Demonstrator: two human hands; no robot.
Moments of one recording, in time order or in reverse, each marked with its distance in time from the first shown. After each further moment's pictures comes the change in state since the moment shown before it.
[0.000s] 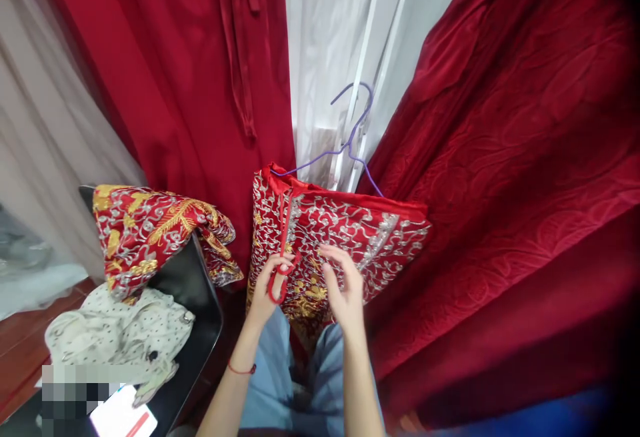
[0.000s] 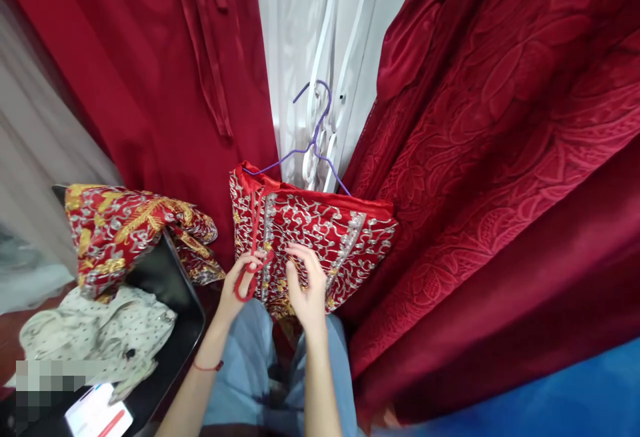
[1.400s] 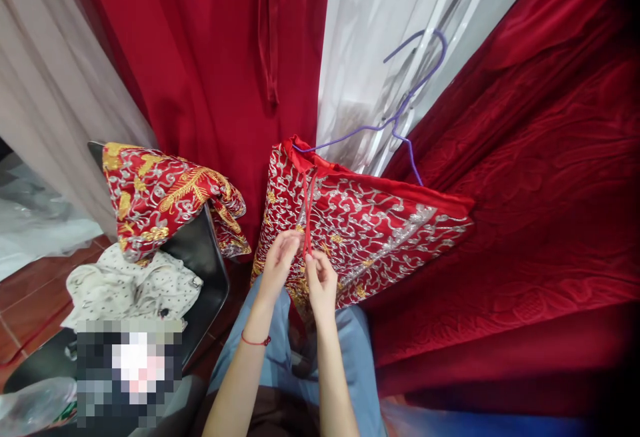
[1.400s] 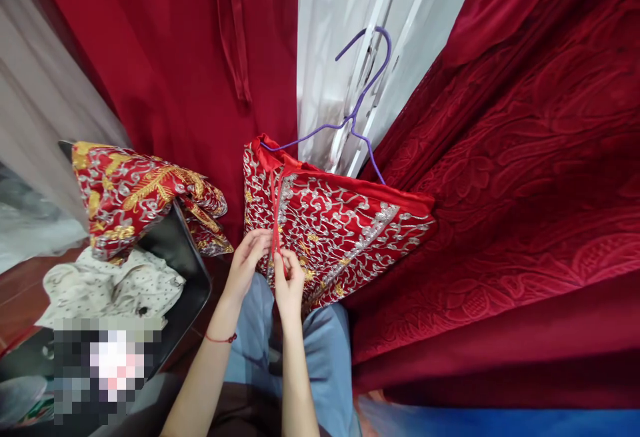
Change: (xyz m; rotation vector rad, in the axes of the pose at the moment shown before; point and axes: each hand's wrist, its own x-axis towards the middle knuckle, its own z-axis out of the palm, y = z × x) left_hand 0.008 0.006 0.012 -0.383 0.144 -0.269; right_hand -0.045 0.043 0.070 0.307 -0.039 0.456
